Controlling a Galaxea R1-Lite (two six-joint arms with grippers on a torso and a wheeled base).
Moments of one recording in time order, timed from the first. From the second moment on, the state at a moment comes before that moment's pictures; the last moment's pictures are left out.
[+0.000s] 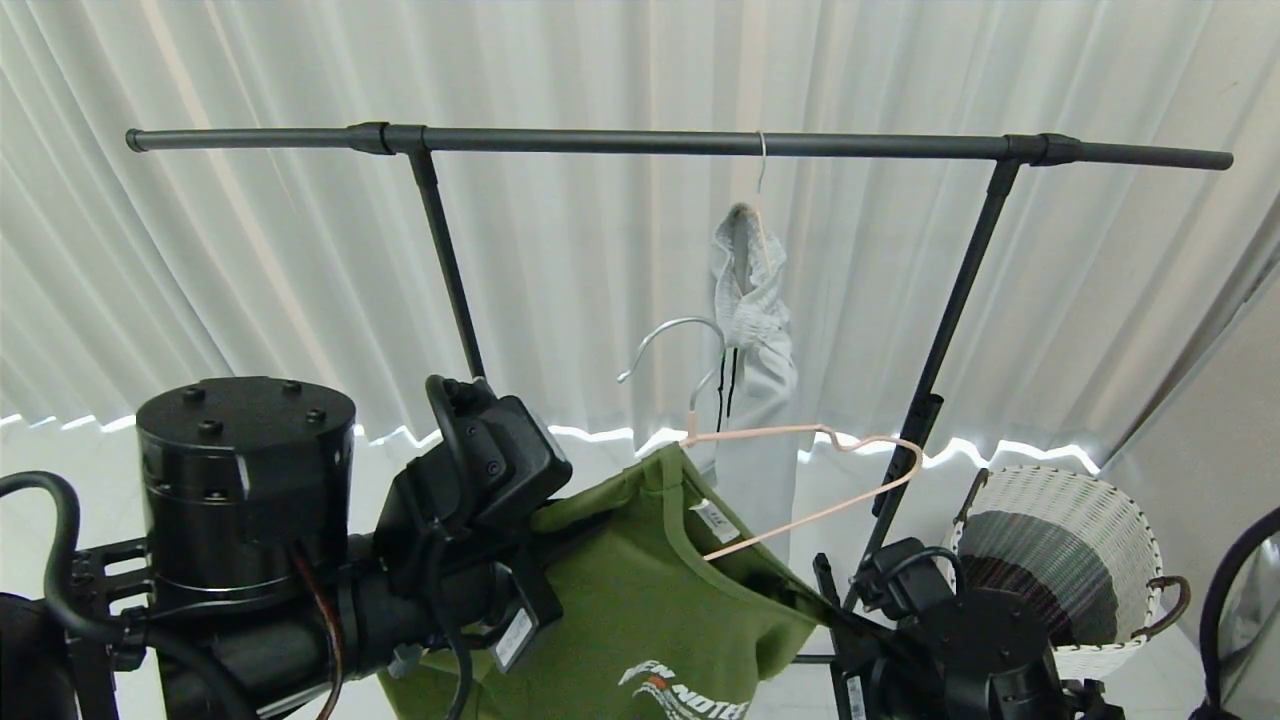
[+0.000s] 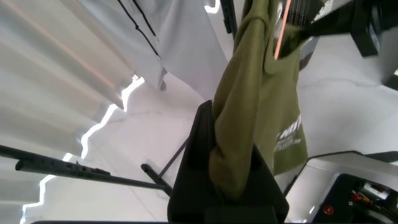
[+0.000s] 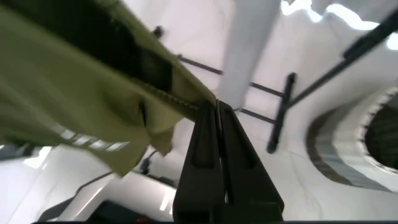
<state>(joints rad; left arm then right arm) -0.69 1.45 -0.60 -0.49 -0.08 0.43 0.91 1.97 -0.27 -1.19 -0.44 0.27</state>
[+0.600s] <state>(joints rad) -0.69 1.43 -0.53 -0.49 -0.08 0.44 0.64 1.86 -0.25 -1.19 -0.37 0.18</state>
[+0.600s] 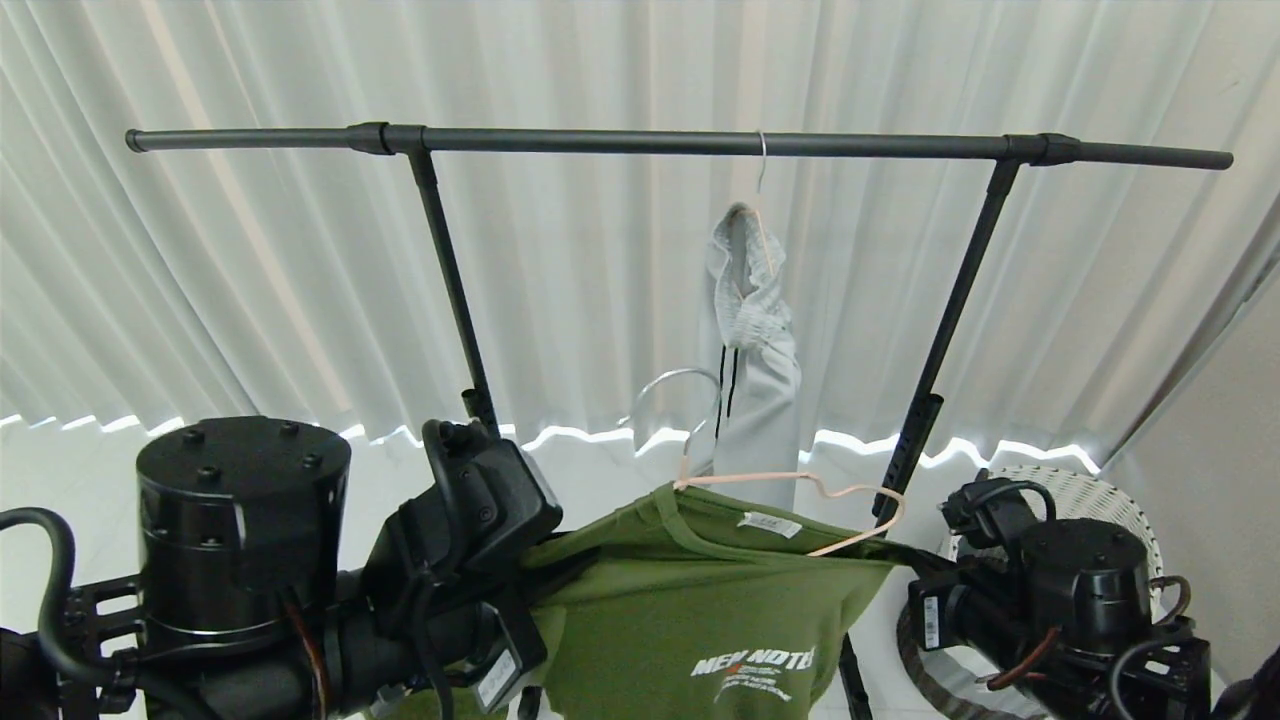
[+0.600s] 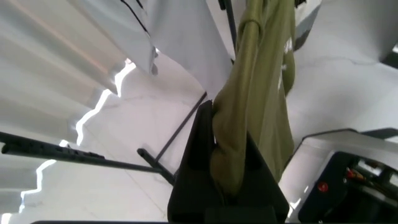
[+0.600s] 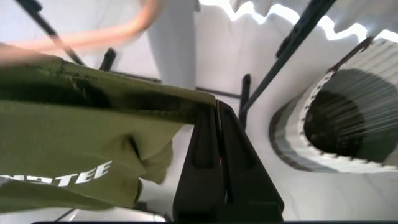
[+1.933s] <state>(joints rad) -0.69 1.45 -0.43 -0.49 0.02 0.44 0.65 1.49 -0.37 -0.82 -0.16 0.04</state>
